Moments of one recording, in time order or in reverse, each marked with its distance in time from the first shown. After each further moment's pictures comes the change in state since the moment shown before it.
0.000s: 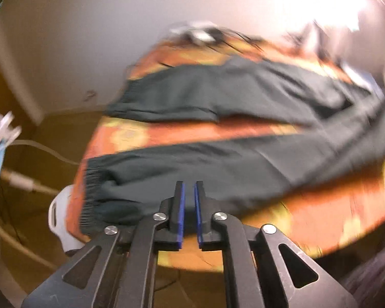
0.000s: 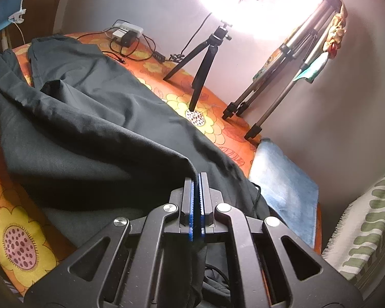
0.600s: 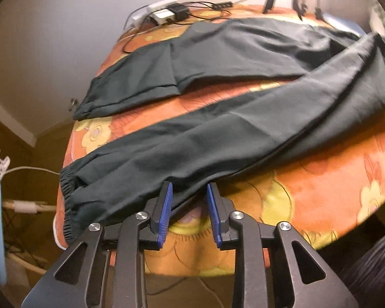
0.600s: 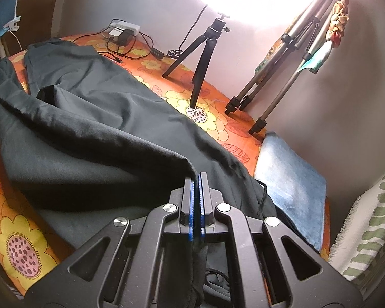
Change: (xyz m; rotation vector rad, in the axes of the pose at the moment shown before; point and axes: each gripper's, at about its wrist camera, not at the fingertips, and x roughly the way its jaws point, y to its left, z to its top) left arm 0.028 -0.031 -0.005 0.156 0.069 0.033; right arm 0.011 -0.009 0.004 0.045 0.026 0.036
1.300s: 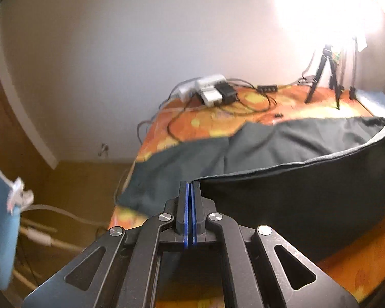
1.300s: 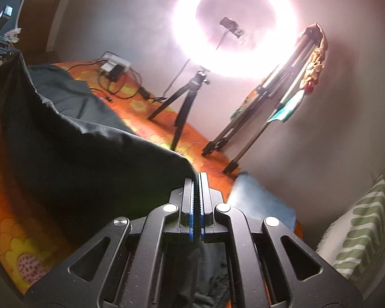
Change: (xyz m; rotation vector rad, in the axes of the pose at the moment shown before) left arm -0.026 0.056 0.111 -0.130 -0.306 0.129; right arm -0.053 -0.008 0.046 -0.043 -0.157 -0.122
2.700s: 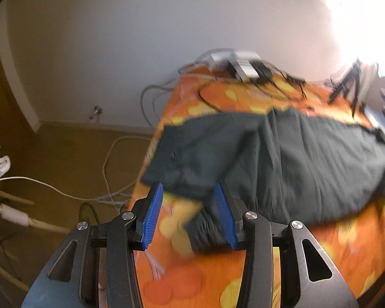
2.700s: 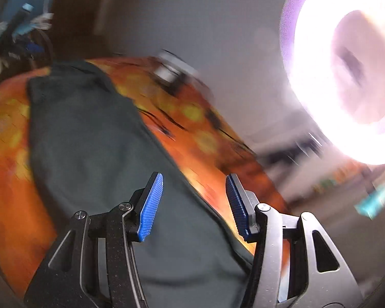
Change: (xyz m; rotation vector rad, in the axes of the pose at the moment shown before) left arm 0.067 0.095 -0.048 -0.132 0.136 -0.138; right arm 0.106 0.128 0.150 -0.197 0.029 0.343
